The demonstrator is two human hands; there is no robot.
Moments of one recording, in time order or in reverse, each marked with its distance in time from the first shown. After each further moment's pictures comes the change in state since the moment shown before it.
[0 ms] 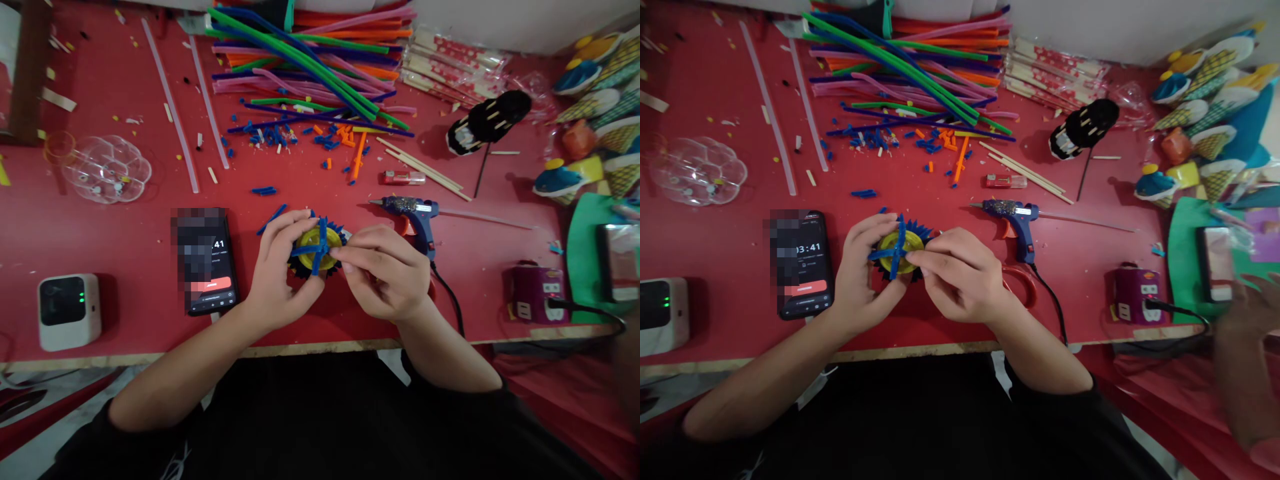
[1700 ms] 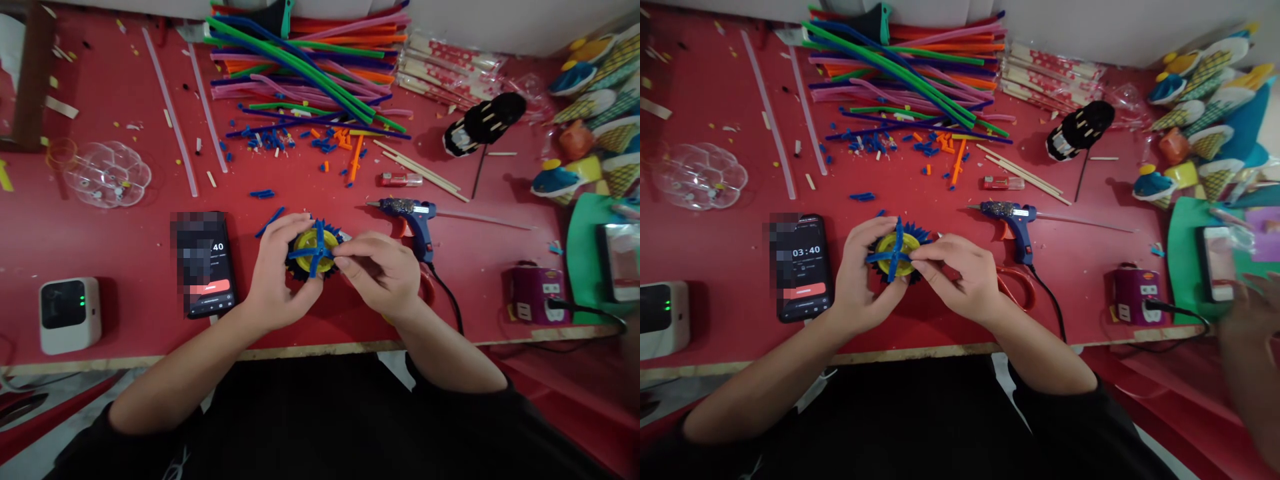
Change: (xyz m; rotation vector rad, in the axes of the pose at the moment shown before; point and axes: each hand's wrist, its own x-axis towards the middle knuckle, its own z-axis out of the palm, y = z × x) left_hand 0.003 0.000 0.000 -0.015 0.006 0.034; right_hand -0.004 -0.005 0.003 0.212 0.000 0.298
